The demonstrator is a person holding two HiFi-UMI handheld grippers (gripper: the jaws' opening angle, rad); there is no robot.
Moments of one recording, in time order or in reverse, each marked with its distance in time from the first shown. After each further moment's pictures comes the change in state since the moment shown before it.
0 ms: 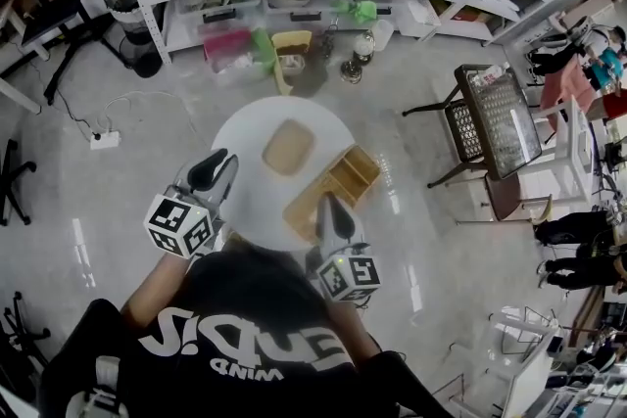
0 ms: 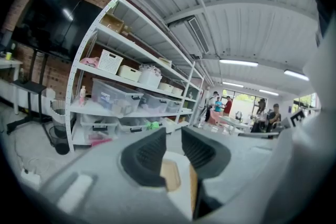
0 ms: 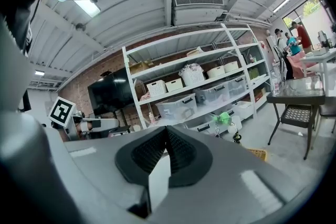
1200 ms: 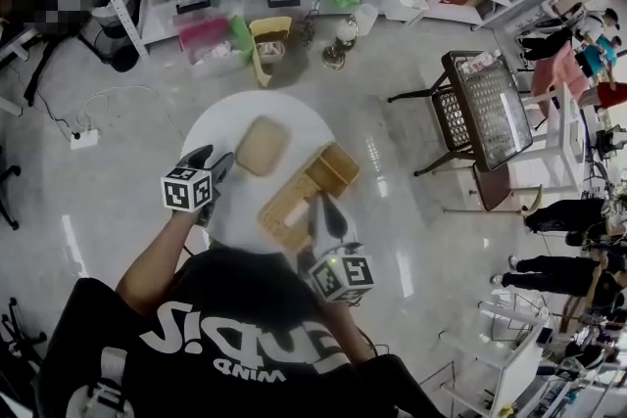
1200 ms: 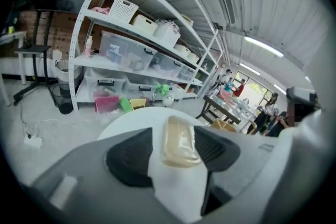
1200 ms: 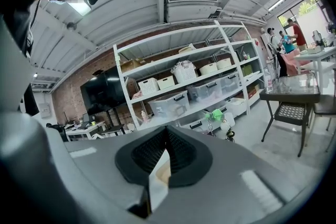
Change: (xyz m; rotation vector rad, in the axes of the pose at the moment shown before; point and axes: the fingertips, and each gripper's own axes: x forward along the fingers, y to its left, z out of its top) left arm 0.125 0.068 -0.170 -0.194 0.357 0.079; right arm 0.014 -0.068 0.004 0.038 0.029 -0.051
